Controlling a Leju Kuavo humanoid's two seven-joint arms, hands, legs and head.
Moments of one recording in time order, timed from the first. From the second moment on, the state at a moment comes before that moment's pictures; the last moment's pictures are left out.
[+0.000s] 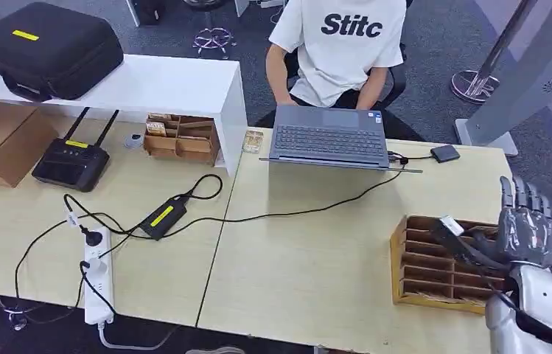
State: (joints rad) left arm -0.04 -0.03 -0.65 -0.14 1.57 0.17 0.03; right arm -0.23 -0.17 -0.32 -1.33 1.38 -0.21 -0.10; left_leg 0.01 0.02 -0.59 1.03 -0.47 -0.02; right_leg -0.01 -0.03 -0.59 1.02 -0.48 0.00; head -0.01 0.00
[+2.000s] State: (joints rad) left arm -0.04 -0.03 -0.65 -0.14 1.57 0.17 0.02; right arm -0.28 -0.17 -0.35 -1.61 1.17 -0.22 -0.18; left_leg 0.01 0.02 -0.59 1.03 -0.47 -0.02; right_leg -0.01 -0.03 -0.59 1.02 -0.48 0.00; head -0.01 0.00
